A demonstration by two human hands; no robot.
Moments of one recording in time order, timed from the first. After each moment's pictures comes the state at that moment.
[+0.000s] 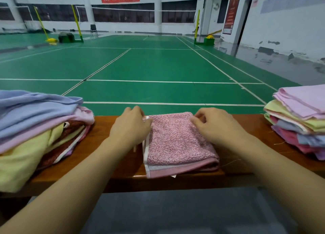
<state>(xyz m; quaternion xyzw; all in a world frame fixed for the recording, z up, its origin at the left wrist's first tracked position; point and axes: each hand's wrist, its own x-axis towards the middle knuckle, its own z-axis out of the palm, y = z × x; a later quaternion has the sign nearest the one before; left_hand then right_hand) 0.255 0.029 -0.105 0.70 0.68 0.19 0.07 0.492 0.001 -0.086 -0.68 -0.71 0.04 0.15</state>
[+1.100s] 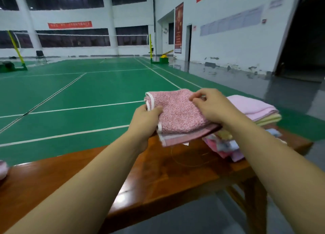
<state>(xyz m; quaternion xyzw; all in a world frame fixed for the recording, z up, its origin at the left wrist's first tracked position) 0.472 0.034 -0.039 0.57 0.41 0.45 0.55 0.656 -0.018 0.002 -0.71 -0.58 0.11 0.38</state>
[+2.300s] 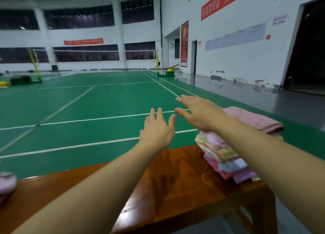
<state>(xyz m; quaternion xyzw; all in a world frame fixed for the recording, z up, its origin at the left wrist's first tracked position) 0.512 0.073 -0.037 0.78 0.54 0.30 0.14 0.673 0.036 0.021 -0.65 -0.73 -0.14 0.15</state>
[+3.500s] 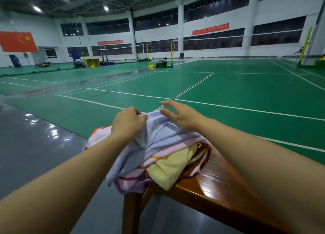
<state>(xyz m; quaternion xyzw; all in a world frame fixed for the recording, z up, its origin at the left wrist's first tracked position) -0.074 -0.030 -0.040 0.47 0.82 0.32 -0.06 0.098 0.092 -0.036 -0.26 -0.91 0.21 0.23</state>
